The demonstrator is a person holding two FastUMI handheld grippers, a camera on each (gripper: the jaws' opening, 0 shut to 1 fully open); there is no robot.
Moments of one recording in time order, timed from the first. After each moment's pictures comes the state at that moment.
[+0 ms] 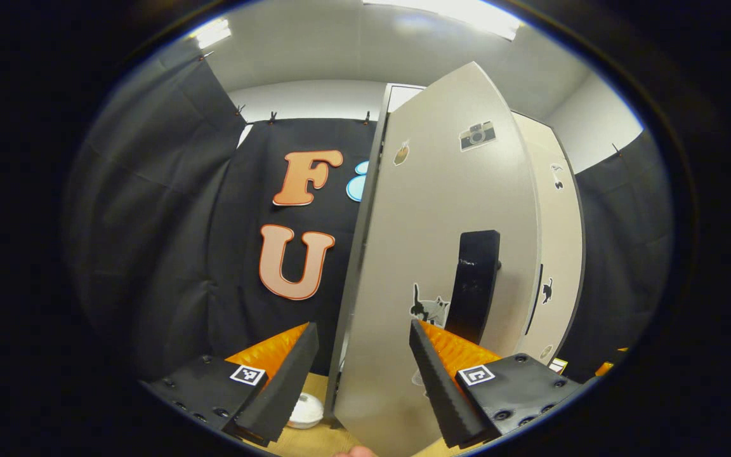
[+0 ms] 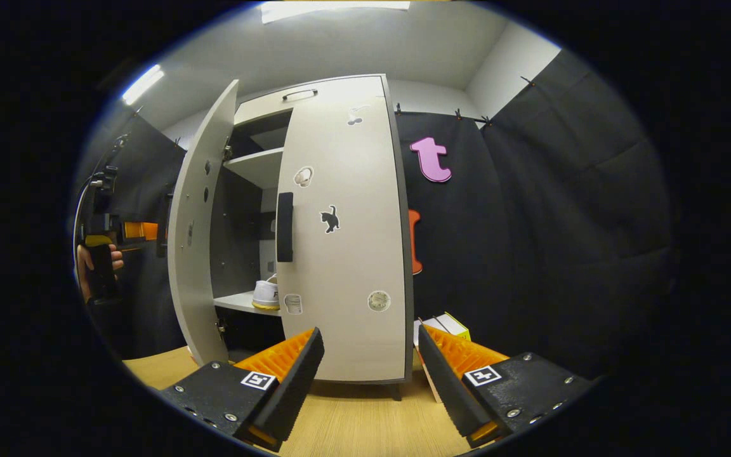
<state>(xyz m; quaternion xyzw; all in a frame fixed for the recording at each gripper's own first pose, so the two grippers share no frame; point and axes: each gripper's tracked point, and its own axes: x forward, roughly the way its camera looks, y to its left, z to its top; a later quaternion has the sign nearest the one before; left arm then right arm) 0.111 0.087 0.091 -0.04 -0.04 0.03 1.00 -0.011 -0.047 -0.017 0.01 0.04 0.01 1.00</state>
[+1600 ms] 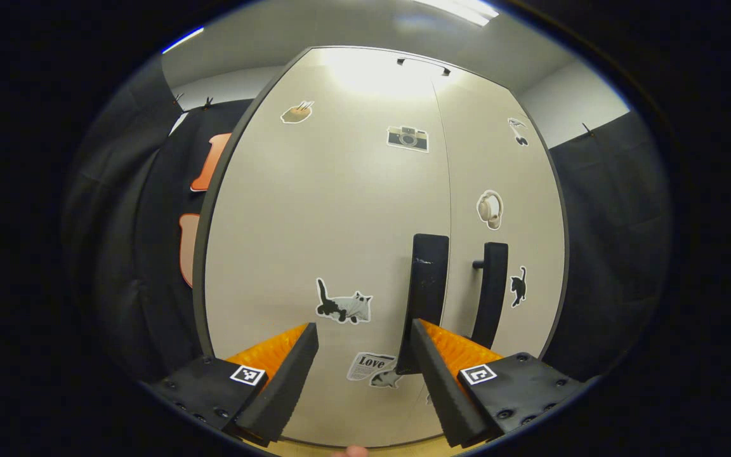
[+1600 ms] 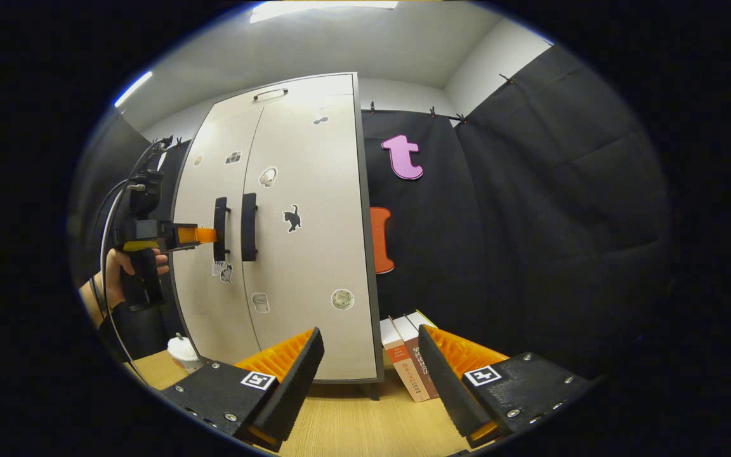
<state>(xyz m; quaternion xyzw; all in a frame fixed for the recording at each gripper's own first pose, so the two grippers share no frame) 0.233 -0.043 0.066 -0.02 -0.01 -0.06 1.00 -0.010 -0.090 -0.021 0.02 0.04 -0.04 1.00</state>
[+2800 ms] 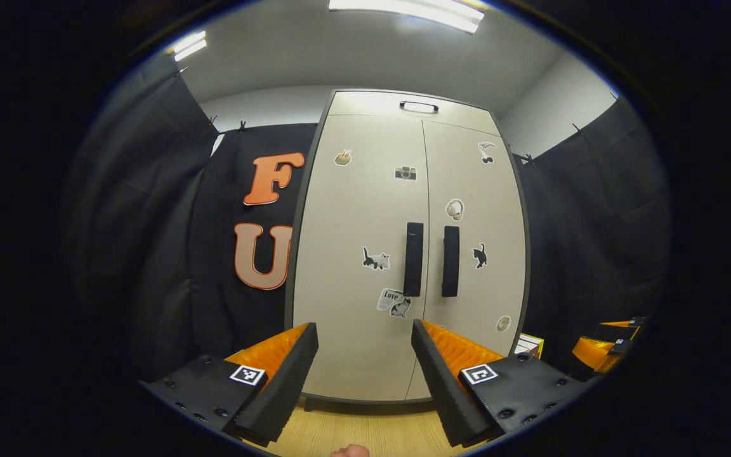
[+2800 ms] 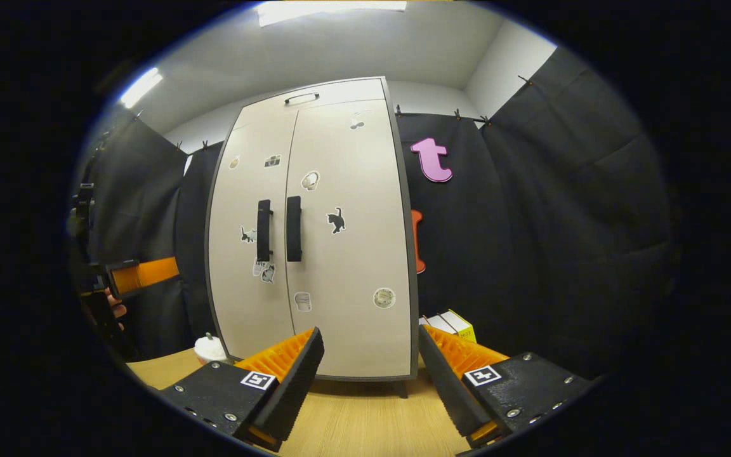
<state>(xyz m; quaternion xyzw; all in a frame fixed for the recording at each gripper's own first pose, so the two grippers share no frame) 0.025 -0.014 0.027 0.00 -0.04 -0.01 1.00 -0.029 -0.031 -0.018 0.03 0.02 0.02 1.00</state>
